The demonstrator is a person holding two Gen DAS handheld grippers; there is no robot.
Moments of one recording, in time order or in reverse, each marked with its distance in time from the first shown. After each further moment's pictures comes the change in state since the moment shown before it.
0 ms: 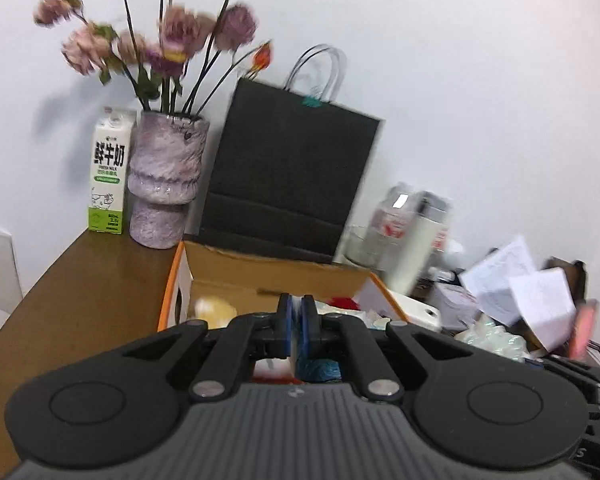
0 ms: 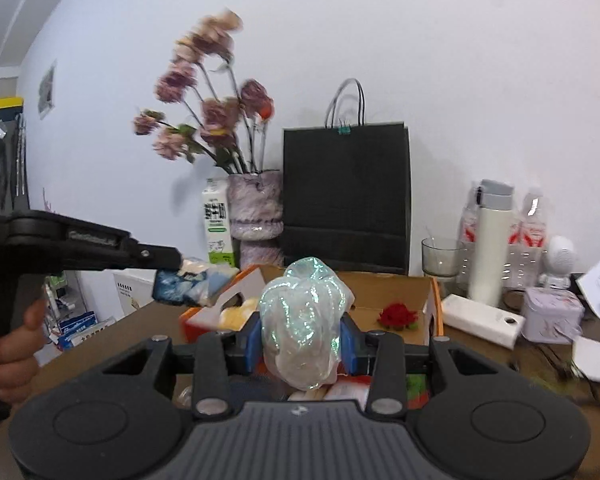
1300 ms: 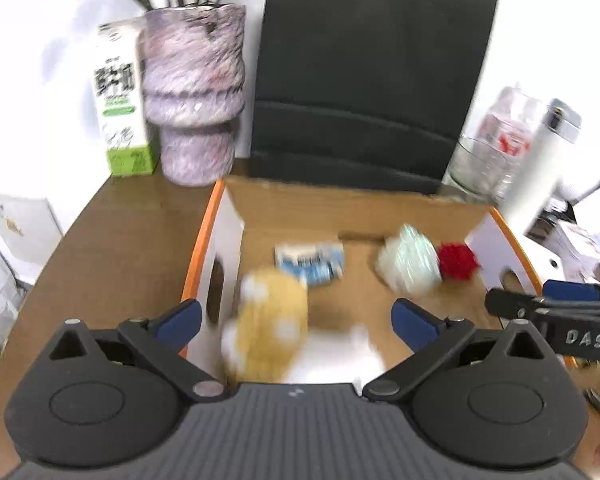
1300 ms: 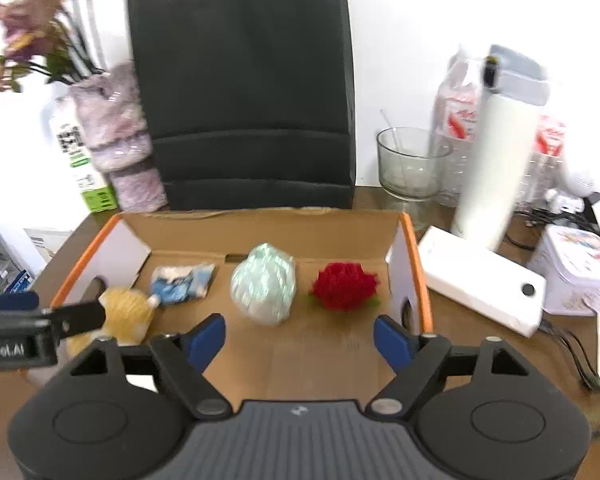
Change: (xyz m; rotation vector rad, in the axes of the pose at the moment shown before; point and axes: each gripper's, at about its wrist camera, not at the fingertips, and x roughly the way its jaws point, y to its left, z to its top) left arm 0.120 0.014 -0.004 0.057 0.299 0.260; right arm 0.162 -0.057 0.025 0.158 0.377 -0.163
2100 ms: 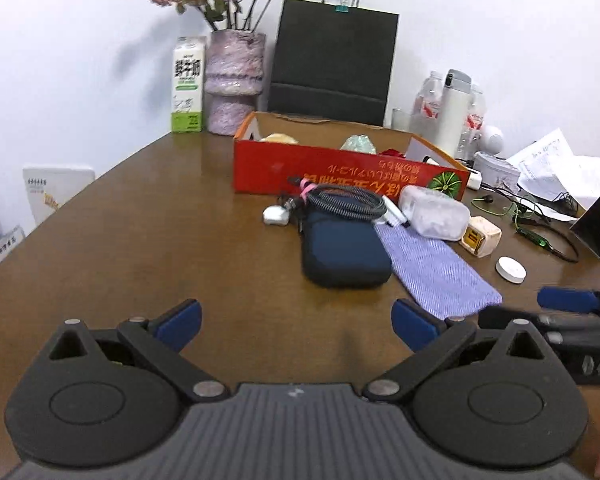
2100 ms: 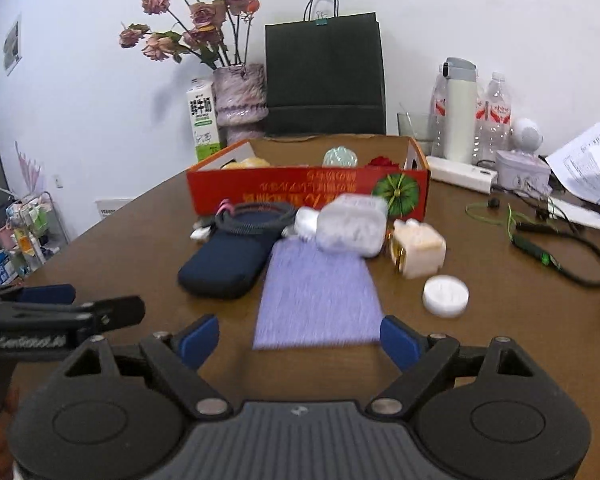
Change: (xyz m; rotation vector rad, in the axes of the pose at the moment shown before) left arm -0.170 0.003 -0.267 -0.006 -0.206 -0.020; right arm -0.186 0.046 -0.278 -0.091 -0.175 0.080
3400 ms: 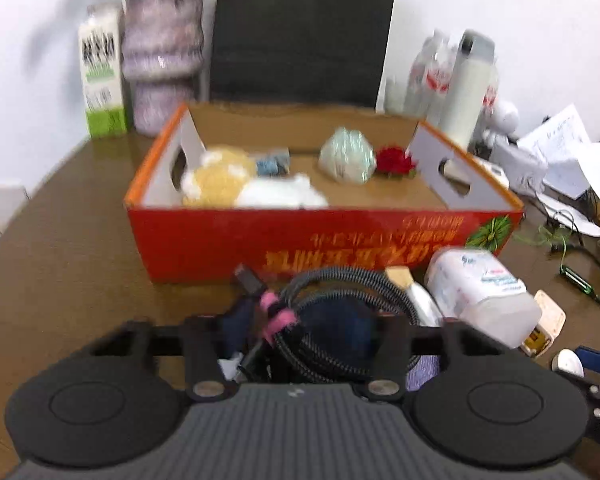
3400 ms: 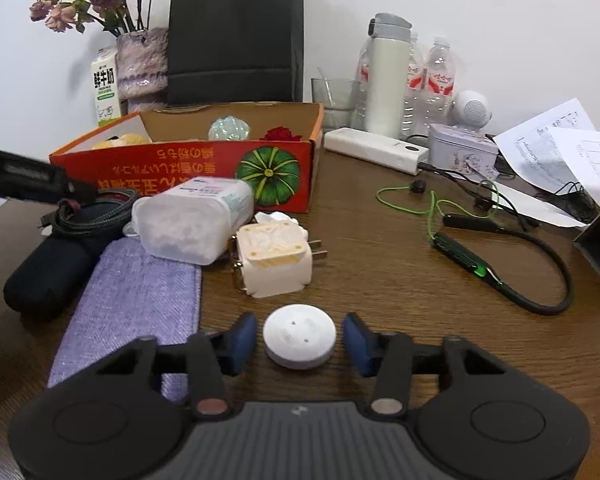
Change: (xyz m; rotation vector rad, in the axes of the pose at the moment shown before) left arm 0.175 -0.014 0.117 0.081 0.176 -0.102; right arm 0.087 -0.098 0.033 -0.002 0.087 -0.191
